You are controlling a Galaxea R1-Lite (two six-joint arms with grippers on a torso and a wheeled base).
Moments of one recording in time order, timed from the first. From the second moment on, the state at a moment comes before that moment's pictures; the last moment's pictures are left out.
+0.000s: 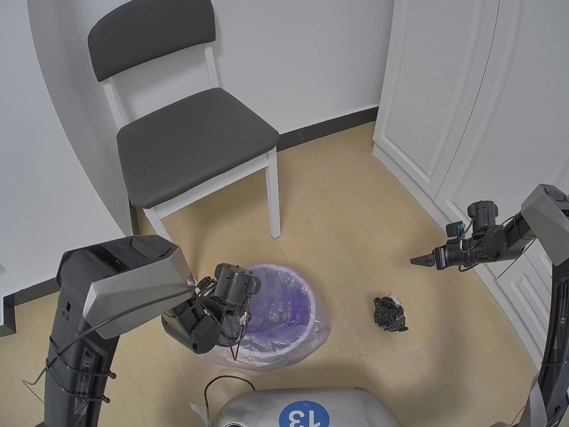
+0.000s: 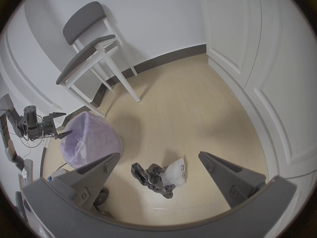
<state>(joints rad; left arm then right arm) -0.51 2.47 -1.03 -0.72 0.60 0.50 -0.11 2.42 -1.32 -0.31 0.54 -0.23</state>
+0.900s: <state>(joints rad) -0.45 2.32 -0.75 -0.92 0.37 0.25 -0.09 2.56 -1.38 -0.29 0.54 -0.23</state>
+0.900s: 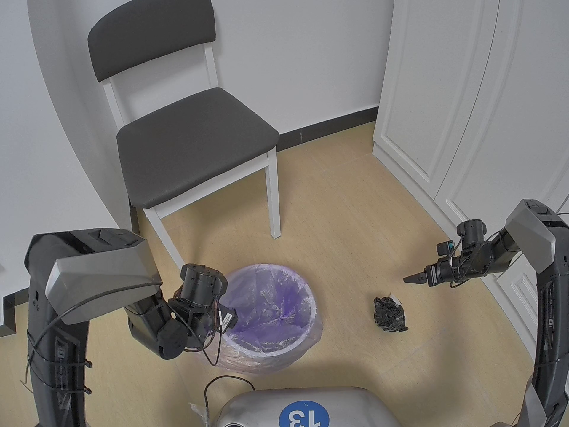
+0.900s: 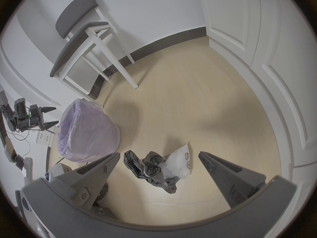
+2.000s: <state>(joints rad) -0.48 2.18 -0.19 -1.55 0.30 0.03 0.17 2.60 -1.59 0.14 0.01 -0.35</state>
